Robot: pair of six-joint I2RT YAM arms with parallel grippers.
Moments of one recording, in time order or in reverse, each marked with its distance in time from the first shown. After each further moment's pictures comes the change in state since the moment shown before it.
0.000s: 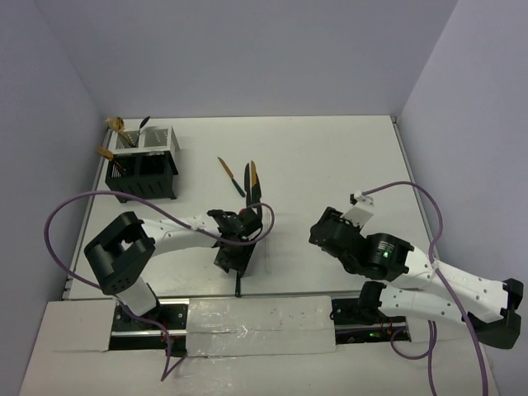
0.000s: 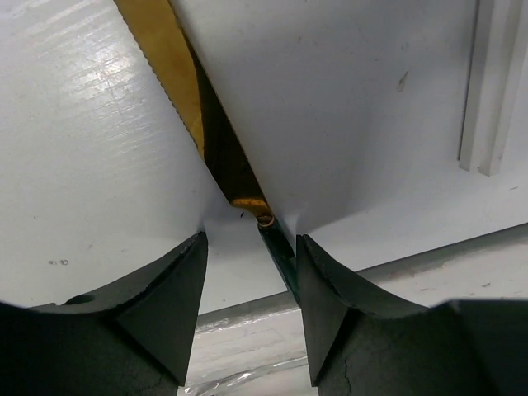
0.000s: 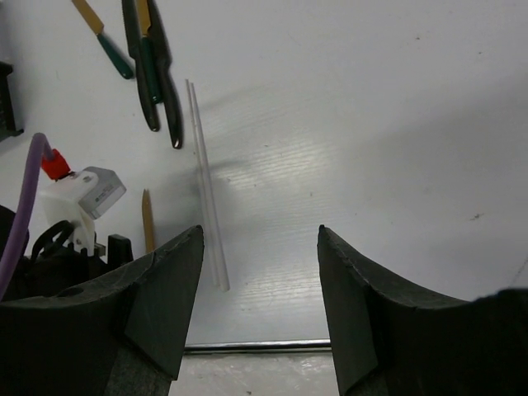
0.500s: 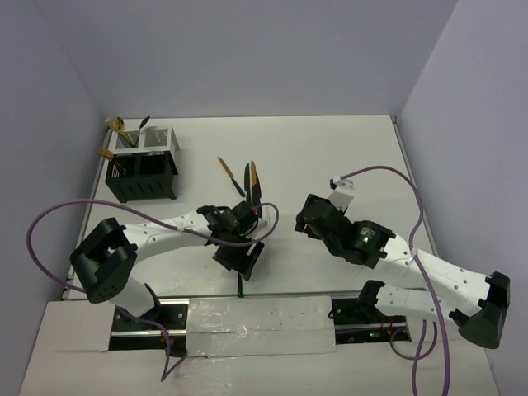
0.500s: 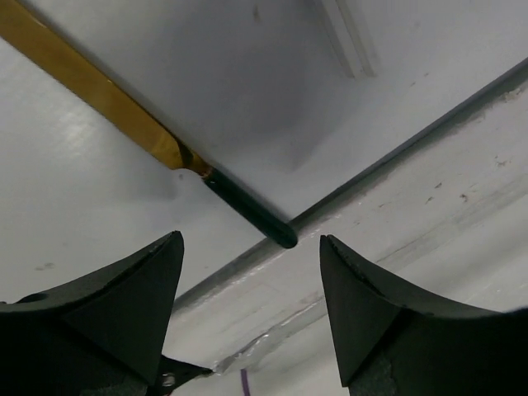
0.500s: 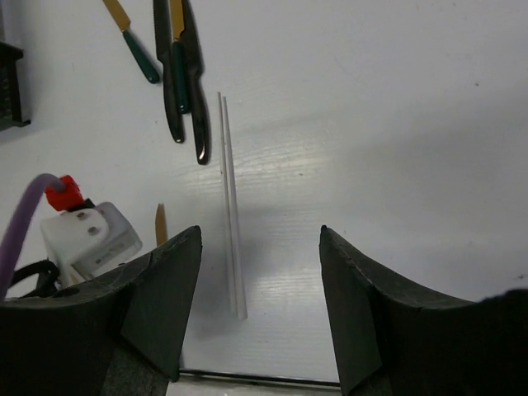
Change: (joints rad) left arm 0.040 -0.102 0.026 -0.034 0.184 0.237; right arm -0.139 0.167 0.025 0.270 -0.125 -0.259
